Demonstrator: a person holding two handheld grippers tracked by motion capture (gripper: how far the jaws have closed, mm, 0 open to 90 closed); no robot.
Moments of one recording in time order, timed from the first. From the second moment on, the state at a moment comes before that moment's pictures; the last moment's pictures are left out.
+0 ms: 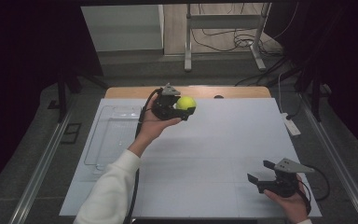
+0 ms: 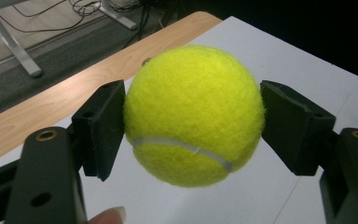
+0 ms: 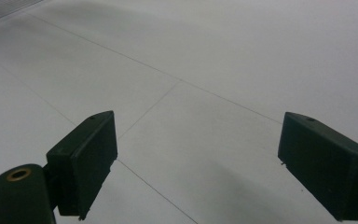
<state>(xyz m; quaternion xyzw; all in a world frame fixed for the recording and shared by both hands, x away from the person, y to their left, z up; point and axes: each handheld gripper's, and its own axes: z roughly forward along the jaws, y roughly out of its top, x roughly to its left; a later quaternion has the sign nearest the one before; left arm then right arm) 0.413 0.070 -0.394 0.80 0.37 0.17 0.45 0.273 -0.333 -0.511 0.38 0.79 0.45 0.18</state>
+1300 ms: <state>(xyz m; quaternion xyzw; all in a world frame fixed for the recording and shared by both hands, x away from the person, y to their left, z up) 0.412 0.126 -0.400 0.77 0.42 0.20 0.44 0.273 -0.333 -0.511 0.38 0.79 0.45 0.18</state>
